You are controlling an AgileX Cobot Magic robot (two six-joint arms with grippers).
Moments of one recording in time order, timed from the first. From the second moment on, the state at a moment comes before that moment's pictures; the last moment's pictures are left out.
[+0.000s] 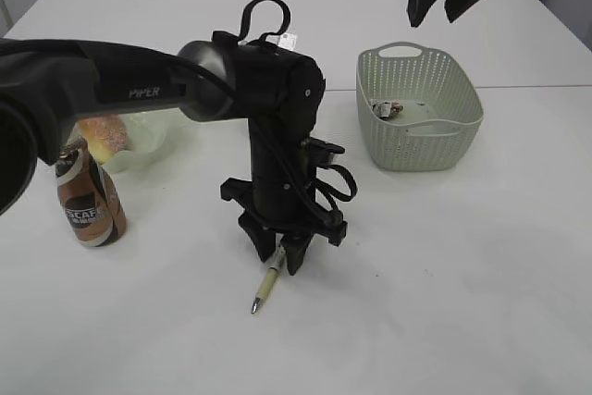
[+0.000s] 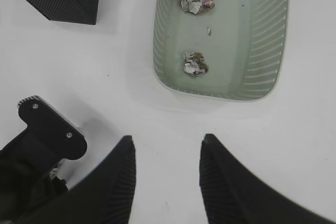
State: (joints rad) left arm -0.69 2.41 -1.90 -0.05 1.19 -0.20; right arm 0.36 1.85 -1.91 -0.16 1.25 0.25
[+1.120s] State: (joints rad) left arm -0.69 2.16 -1.91 -0.02 1.21 -0.19; right arm 0.36 1.85 -1.91 -0.20 1.25 0.25
